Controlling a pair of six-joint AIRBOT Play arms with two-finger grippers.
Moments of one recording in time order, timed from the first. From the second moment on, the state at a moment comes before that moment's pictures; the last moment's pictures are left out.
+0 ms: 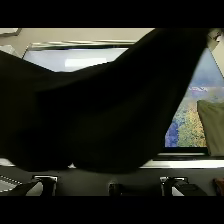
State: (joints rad) left arm 0.19 -1.06 1.86 1.12 -1.34 -1.60; right arm 0.05 -1.14 2.02 -1.22 1.38 1.57
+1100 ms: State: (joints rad) left arm 0.27 -1.92 2.02 0.97 -1.31 -1.47; right arm -0.14 -1.81 1.95 -1.21 1.37 1.41
